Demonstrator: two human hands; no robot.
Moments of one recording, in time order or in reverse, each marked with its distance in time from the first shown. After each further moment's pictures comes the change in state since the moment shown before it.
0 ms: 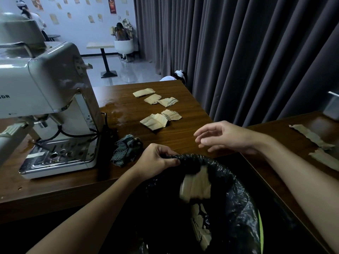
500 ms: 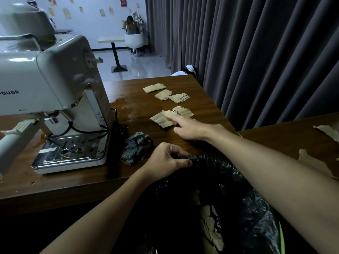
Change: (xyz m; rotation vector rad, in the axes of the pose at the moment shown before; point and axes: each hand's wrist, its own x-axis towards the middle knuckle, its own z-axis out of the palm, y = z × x) left_hand 0.002 -0.003 -0.001 0.046 0.023 0.013; right_hand 0.140 -0.021 0.060 -0.646 0.079 -0.026
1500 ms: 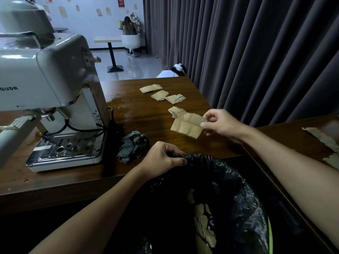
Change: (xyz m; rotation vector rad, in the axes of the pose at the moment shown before) left_hand 0.002 -0.003 0.002 -0.030 0.019 0.014; right_hand -0.071 0.054 -0.039 0.591 0.282 0.114
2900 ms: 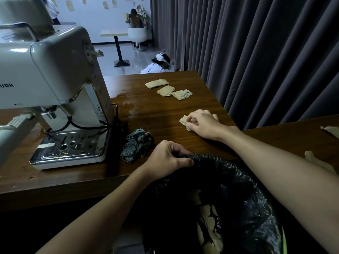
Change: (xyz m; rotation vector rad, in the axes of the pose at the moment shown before) left_hand -0.002 0.008 0.000 0.065 0.028 -0.019; right_hand 0.061 0.019 0.051 -0.739 0.017 -0.128
